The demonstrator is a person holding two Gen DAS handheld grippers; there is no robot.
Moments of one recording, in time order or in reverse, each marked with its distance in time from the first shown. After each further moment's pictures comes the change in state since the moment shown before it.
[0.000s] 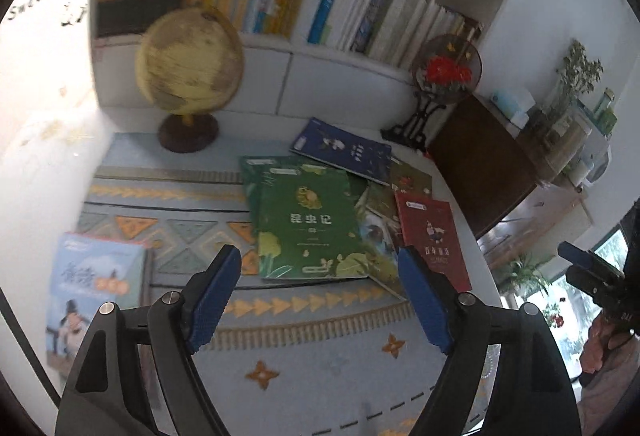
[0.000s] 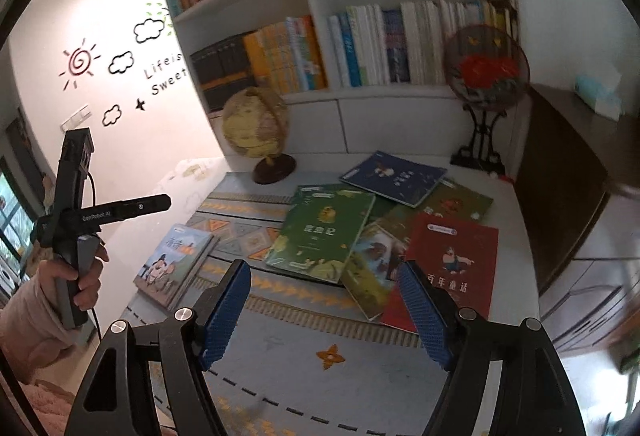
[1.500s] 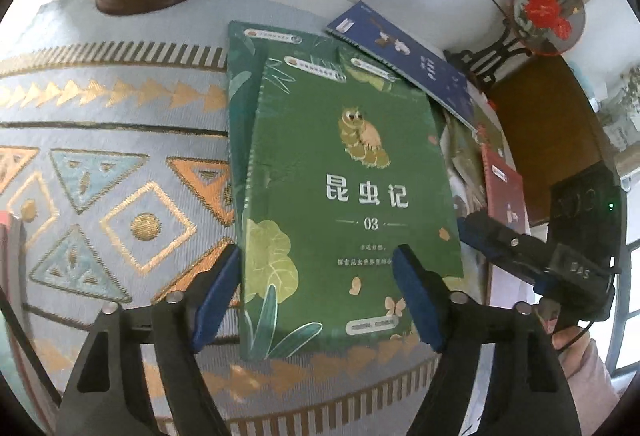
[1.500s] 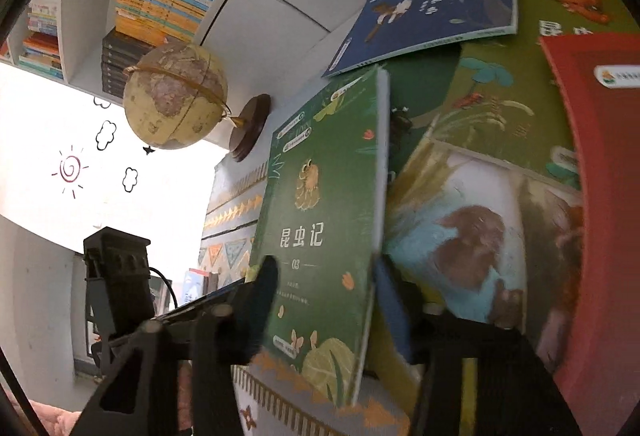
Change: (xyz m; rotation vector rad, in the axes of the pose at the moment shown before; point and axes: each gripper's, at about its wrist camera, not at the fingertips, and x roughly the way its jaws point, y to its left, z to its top) left arm 0.220 0.060 -0.021 -0.167 0.305 -0.051; right arm 0.320 -0.091 -0.026 0.521 0.264 0.391
